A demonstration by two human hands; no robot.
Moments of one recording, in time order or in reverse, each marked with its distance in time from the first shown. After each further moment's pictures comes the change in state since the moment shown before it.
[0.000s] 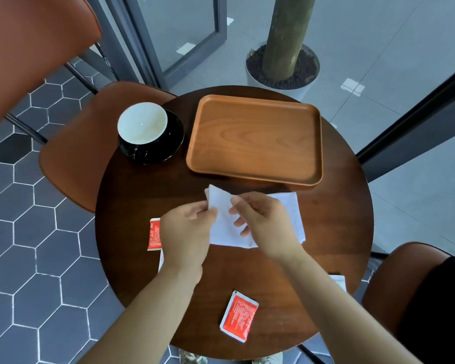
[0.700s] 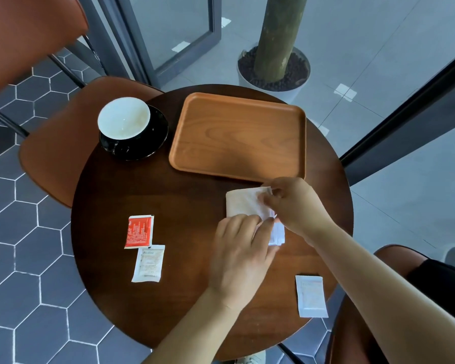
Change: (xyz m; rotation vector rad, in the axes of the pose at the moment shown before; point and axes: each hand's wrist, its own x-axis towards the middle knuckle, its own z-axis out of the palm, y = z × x) left_hand -0.048 -0.039 0.079 0.740 -0.002 1.186; right_hand 0.026 0.003 -0.087 -0.441 0.027 0.041
